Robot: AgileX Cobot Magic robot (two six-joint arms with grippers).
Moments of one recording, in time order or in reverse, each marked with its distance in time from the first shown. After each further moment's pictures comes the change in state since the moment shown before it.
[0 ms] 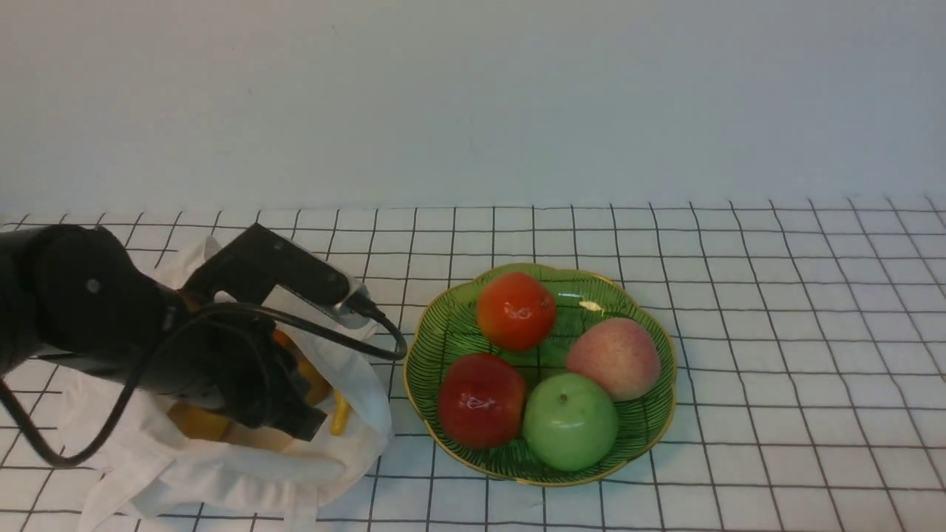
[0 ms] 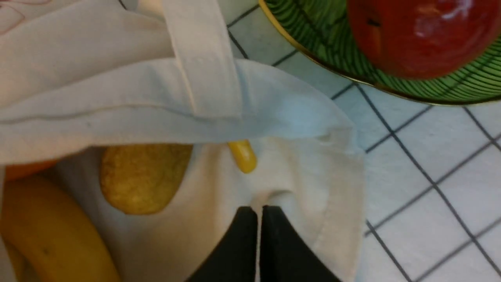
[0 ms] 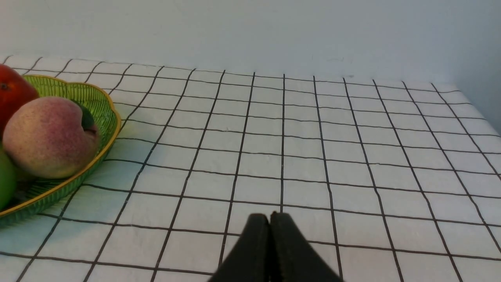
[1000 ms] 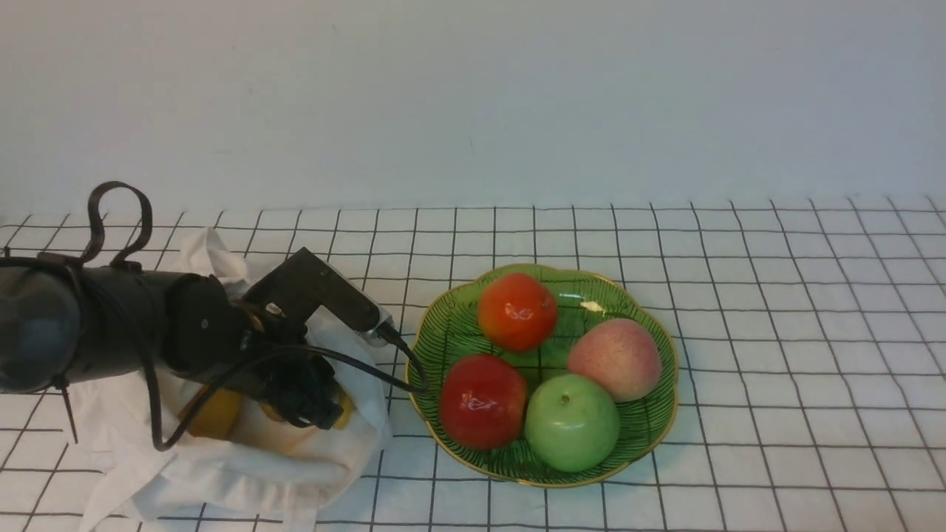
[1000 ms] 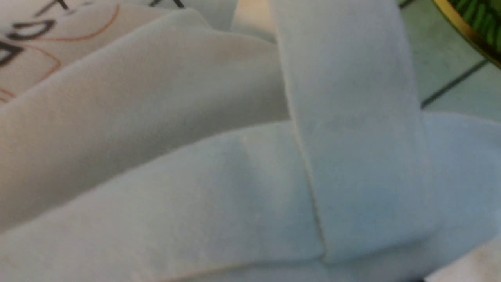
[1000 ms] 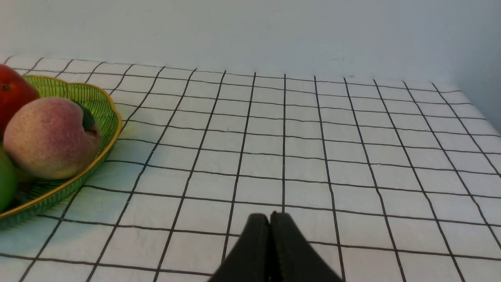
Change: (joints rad) right arm 0.000 0.000 0.000 0.001 0.000 0.000; left arm -0.002 0.267 -0.022 0.147 -0.265 -0.018
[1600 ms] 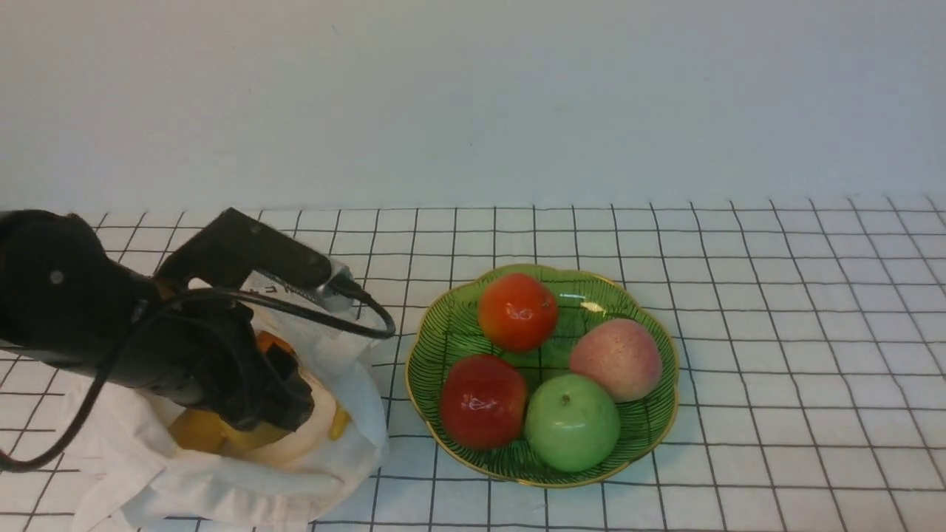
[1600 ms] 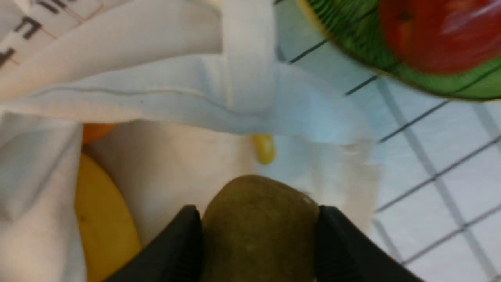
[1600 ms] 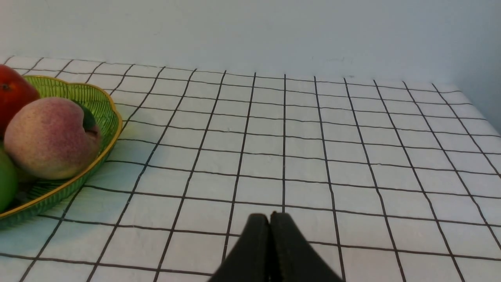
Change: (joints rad) right arm 0.000 0.000 0.000 0.000 0.000 0.000; left arm 0.000 -0.406 -0.013 -0.150 0.402 -0.108
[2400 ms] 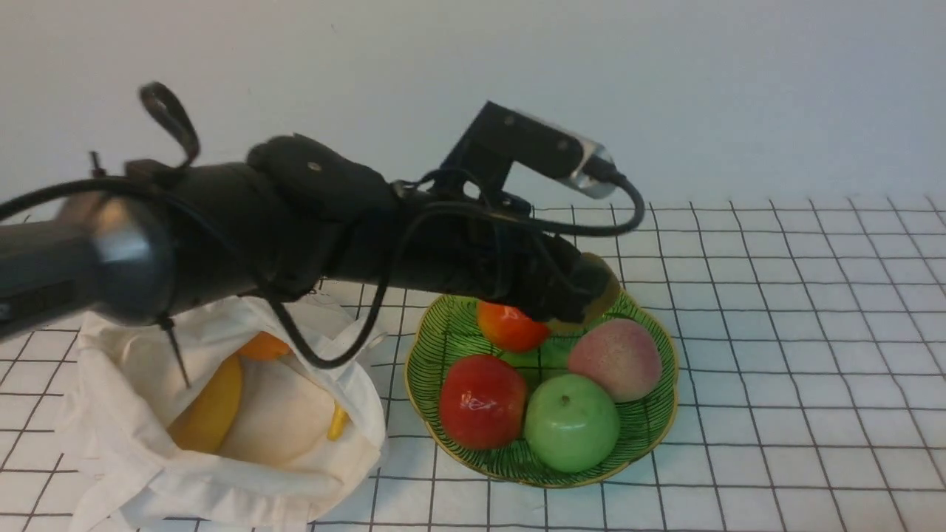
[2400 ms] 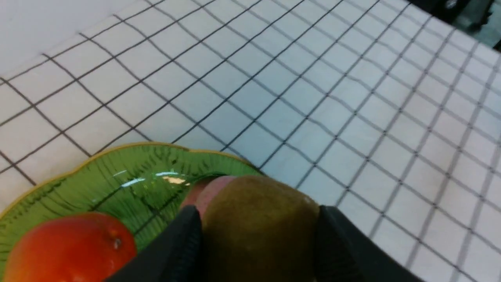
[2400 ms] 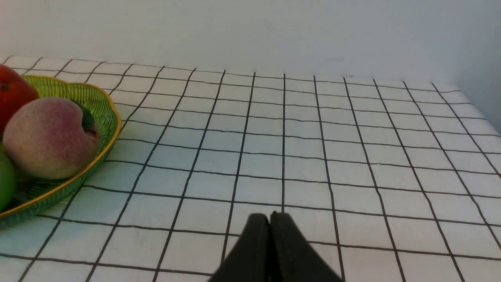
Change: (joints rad) right arm 0.000 0.000 0.000 0.000 0.000 0.000; left arm -0.279 0.433 -0.331 -0.921 -0.282 0.794
